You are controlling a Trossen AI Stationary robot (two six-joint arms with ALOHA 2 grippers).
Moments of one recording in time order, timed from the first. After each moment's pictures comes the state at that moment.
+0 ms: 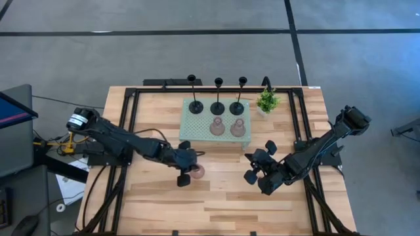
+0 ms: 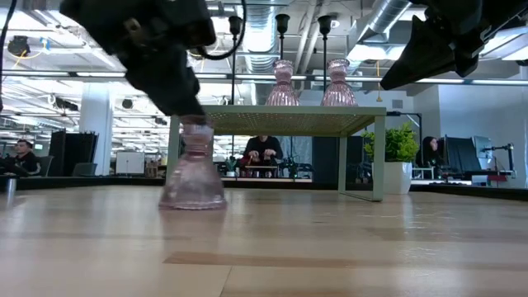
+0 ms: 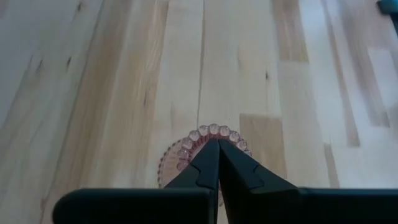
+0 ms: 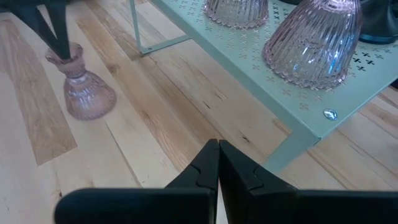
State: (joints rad) left arm -0.32 1.32 0.80 -0.12 -0.14 -0.26; right arm 0.63 1.43 0.88 -0.59 0.94 1.01
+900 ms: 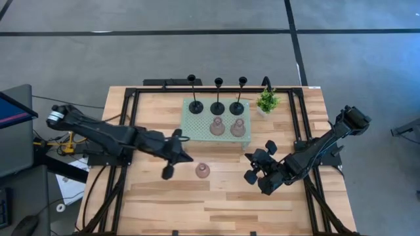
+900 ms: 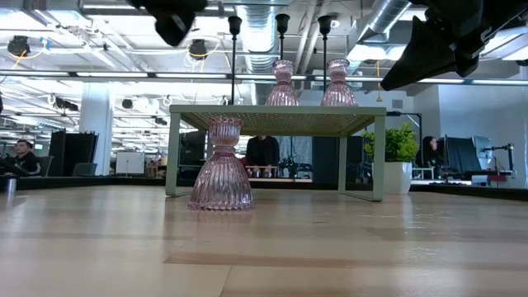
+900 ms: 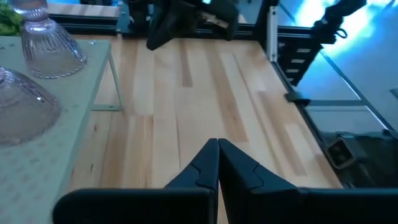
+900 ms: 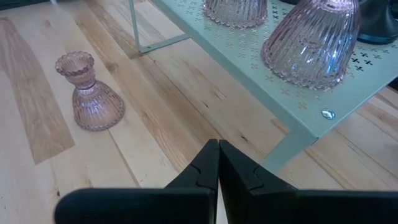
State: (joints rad) left arm -0.29 0.97 0.80 -0.11 -0.06 -0.10; right arm 0.63 1.43 0.88 -0.60 0.94 1.01
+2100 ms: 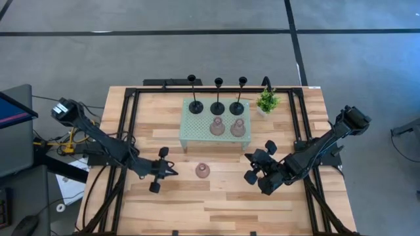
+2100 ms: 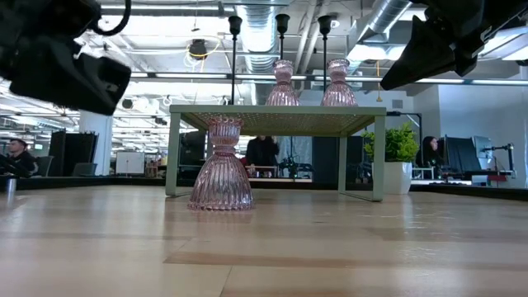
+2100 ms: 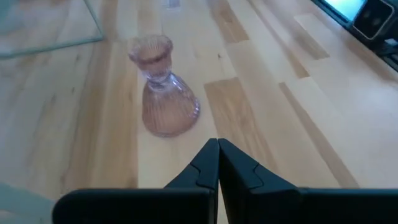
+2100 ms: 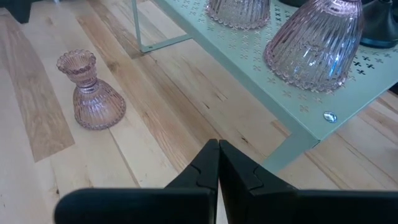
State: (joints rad) left arm -0.62 0.93 0.31 0.22 -0.39 -0.07; right arm 0.63 1.43 0.88 -0.59 0.94 0.99
